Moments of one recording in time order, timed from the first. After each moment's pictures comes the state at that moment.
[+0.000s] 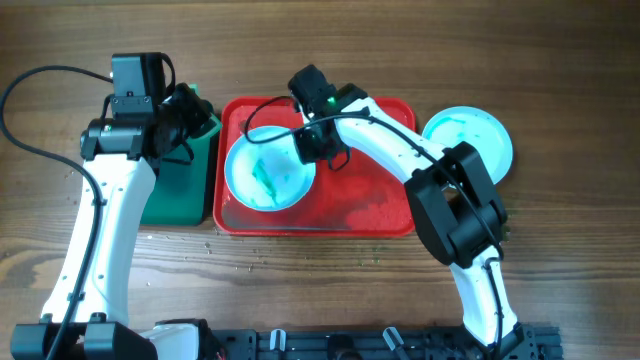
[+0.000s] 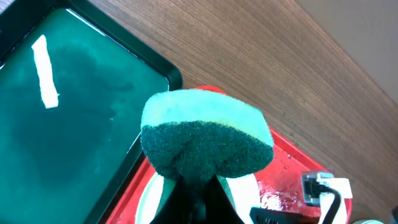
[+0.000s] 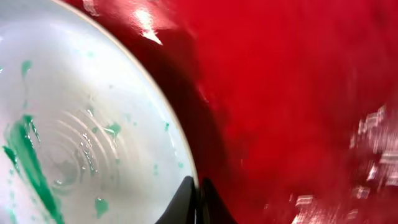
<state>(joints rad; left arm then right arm) 0.00 1.45 1.24 -0.73 0.04 -0.63 0.63 2.25 1.72 -0.83 -0.14 0.38</state>
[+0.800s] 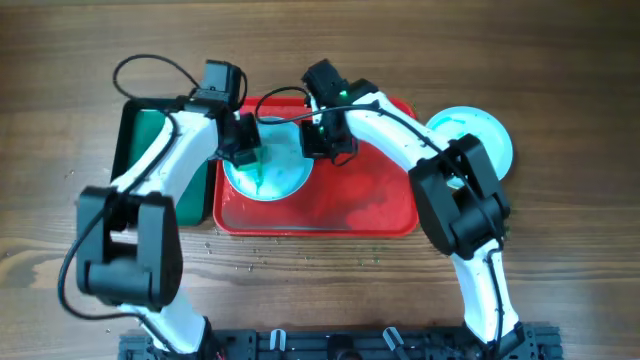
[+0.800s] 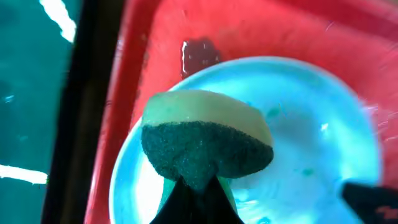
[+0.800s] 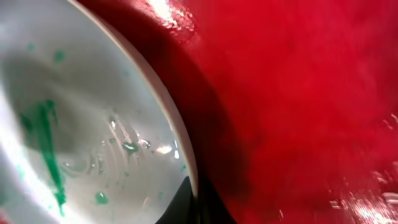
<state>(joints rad) -0.17 1.84 1.24 -0.69 0.01 -0.39 0.56 2.27 1.71 -0.78 -0.33 0.43</state>
